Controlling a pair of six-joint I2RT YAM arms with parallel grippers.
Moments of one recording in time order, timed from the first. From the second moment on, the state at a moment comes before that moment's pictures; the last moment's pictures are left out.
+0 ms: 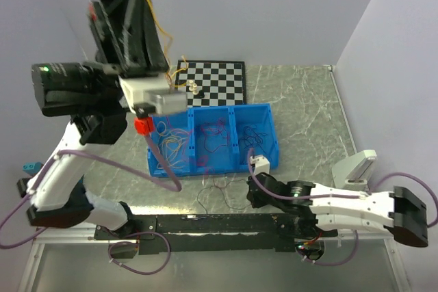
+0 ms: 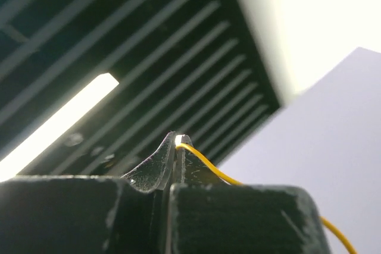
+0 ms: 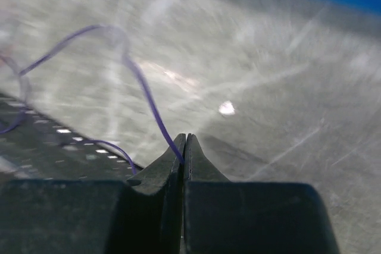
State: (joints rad) left arm -0.97 1.44 2.17 0.45 0.32 1.55; right arm 1.21 0.90 0.37 -0.43 0.30 0.82
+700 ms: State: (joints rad) left arm -1.06 1.20 1.69 0.20 0.34 1.47; right arm 1.21 0.64 0.59 0.03 0.23 0.21
